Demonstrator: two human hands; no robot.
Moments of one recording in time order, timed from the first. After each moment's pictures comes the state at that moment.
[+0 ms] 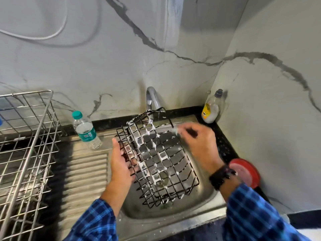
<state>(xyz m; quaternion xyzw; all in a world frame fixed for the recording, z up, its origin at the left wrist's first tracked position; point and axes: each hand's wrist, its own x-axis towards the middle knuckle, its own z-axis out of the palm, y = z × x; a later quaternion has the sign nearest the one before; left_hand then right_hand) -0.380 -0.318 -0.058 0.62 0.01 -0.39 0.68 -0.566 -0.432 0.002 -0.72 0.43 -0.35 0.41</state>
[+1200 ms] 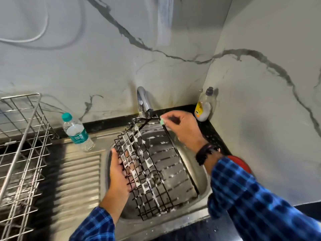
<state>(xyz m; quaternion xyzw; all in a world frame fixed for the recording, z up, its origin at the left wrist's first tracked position) -0.415 -0.305 -0.060 0.64 0.02 -0.46 0.62 -0.551 -0.474 0.008 -0.74 0.39 -0.33 0.44</state>
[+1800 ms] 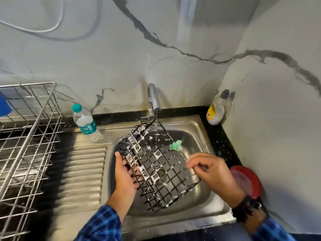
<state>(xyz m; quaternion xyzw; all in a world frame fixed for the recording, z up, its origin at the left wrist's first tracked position) -0.438 -0.323 -0.066 0.64 0.12 -0.38 0.65 -0.649 -0.444 -0.055 -0.82 0.27 -0.30 0.40</state>
